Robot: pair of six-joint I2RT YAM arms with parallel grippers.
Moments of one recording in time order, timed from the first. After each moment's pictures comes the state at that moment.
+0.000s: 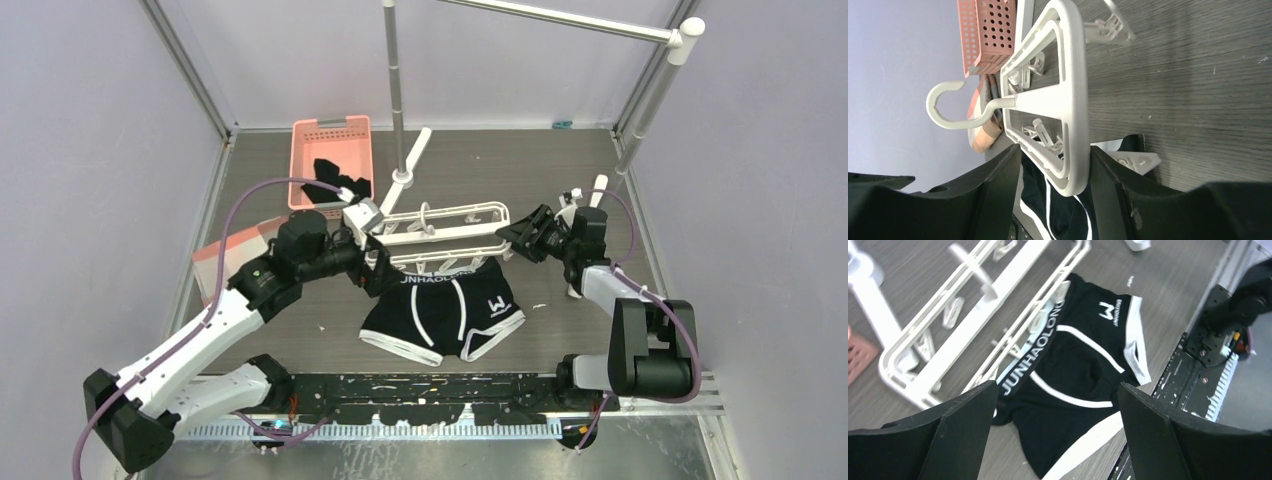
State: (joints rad) left arm -0.65 0.93 0.84 -0.32 0.34 -0.08; right arm -0.06 1.33 0.51 0.32 -0.71 0.82
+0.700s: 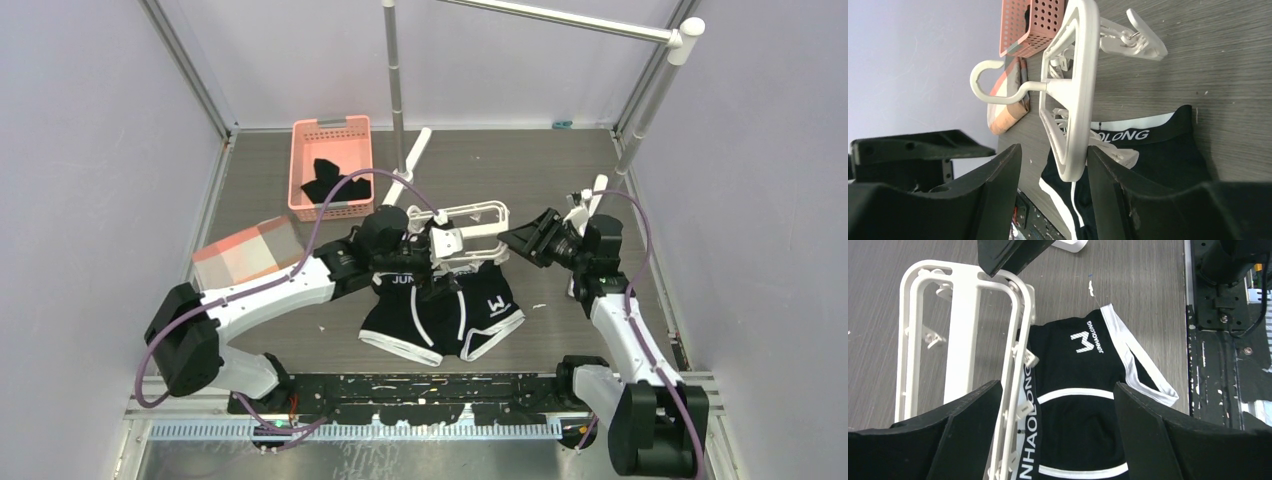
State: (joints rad) left arm -0.91 1.38 0.99 -0.03 0.46 0.33; right arm -0.06 0.99 0.49 0.11 -0.76 0.82
